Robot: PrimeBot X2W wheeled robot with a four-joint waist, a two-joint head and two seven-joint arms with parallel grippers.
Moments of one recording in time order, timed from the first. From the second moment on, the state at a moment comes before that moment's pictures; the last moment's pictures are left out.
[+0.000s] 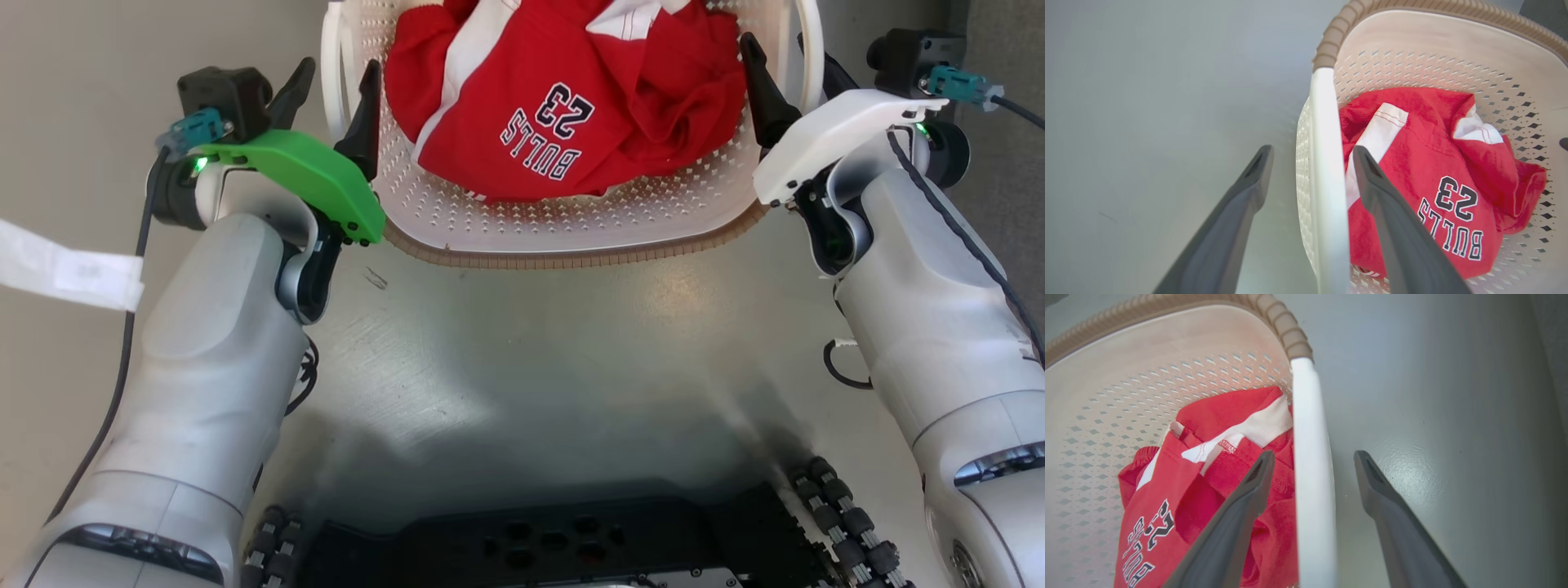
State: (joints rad) left arm -0.91 0.02 -0.48 0.84 -0.61 -0.11 -0.20; right arm -0.90 -0.07 0.25 0.97 0.38 0.12 -0.21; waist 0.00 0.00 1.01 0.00
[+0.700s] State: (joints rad) left arm -0.98 0.01 -0.56 0.93 -0.72 -0.12 -0.19; right arm -0.96 -0.07 0.32 1.04 0.43 0.12 -0.22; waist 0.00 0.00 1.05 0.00
